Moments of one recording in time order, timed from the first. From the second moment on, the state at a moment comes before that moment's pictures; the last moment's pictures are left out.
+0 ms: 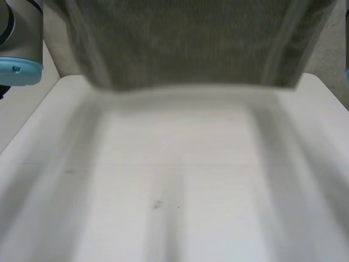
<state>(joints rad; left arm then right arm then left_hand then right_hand) 4.35 -2.02 -0.74 3.38 -1.66 3.58 1.86 -1.23 0.92 -0.32 1.62 2.47 1.21 1.22 1.22 1.22 1.04 0.96 1.18 1.18 1.19 0.98</state>
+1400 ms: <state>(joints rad) 4.47 -2.23 -1.36 3.33 -1.46 4.02 1.86 -0.89 1.27 -0.11 1.60 2.25 1.21 1.22 1.22 1.22 1.04 0.96 1.18 1.19 1.19 0.99</state>
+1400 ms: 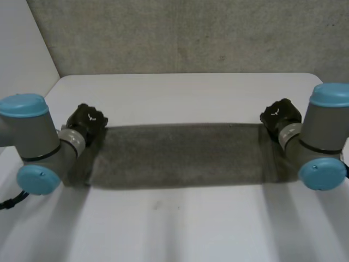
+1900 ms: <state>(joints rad) 4.44 -2.35 -1.23 3.46 -1.46 4.02 1.89 -0.85 1.19 -0.21 1.67 2.28 0.22 0.21 0.22 0.22 0.06 0.21 0.22 0.21 0.23 0.06</state>
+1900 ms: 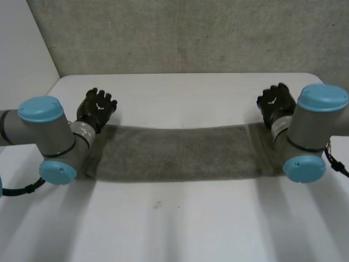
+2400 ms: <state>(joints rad) 4.44 -1.87 -1.64 3.46 -1.46 3.52 1.74 -1.29 1.50 0.11 1.39 2.64 0.17 0.17 0.17 0.17 0.03 0.23 0.26 0.27 0.27 0.10</state>
